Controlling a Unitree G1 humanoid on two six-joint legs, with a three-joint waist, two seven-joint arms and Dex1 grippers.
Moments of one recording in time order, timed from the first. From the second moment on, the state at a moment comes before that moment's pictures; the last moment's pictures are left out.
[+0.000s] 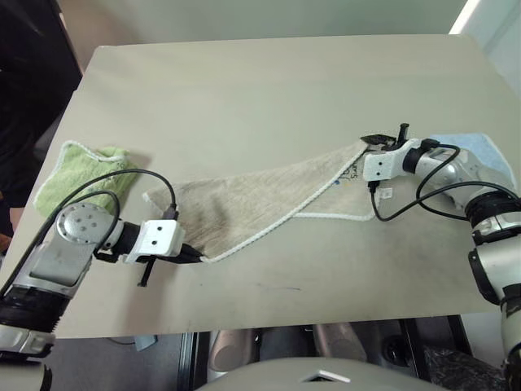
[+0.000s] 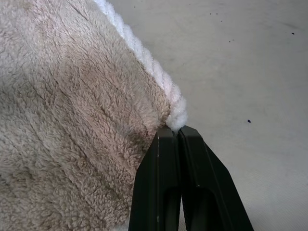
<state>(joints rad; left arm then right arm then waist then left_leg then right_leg) -0.20 1.01 -0.14 0.06 -0.19 -0.14 -1.48 -0.97 -0.73 0.46 1.07 -0.69 -0.78 0.26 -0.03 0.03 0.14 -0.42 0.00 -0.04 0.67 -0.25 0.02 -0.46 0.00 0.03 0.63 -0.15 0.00</state>
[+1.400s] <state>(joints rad) -0.33 0.97 0.28 0.14 -0.55 0.33 -1.28 -0.16 -1.18 -0.14 -0.07 0.34 -0.02 1.17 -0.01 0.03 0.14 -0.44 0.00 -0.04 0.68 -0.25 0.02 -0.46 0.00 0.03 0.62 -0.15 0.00</state>
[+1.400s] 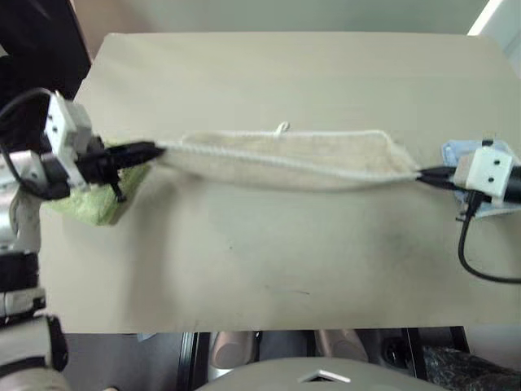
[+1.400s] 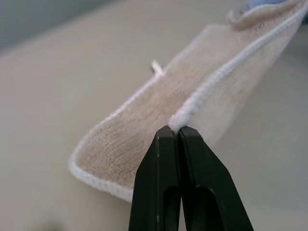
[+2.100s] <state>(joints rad) -0.46 0.89 0.13 0.32 -0.31 0.20 -1.15 -0.57 -0.98 0.12 0.30 -0.03 -0.11 1.11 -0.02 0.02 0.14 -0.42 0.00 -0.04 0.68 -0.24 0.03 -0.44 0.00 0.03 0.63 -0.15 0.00</state>
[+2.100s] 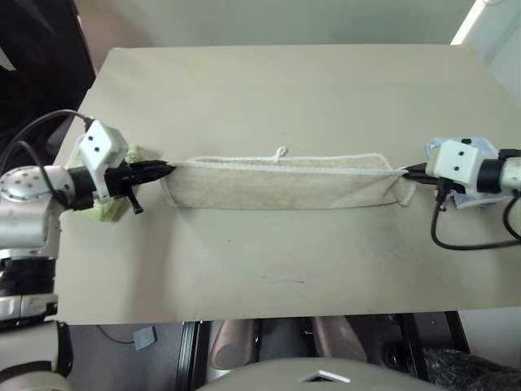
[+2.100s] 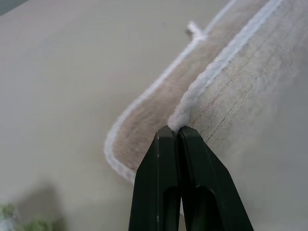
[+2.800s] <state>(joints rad) -0.60 0.80 0.03 0.60 -0.13 0.00 -1.06 -0.88 -0.82 0.30 0.90 -0.38 -0.52 0.84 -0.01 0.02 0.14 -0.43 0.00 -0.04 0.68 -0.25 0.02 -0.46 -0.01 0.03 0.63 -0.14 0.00</state>
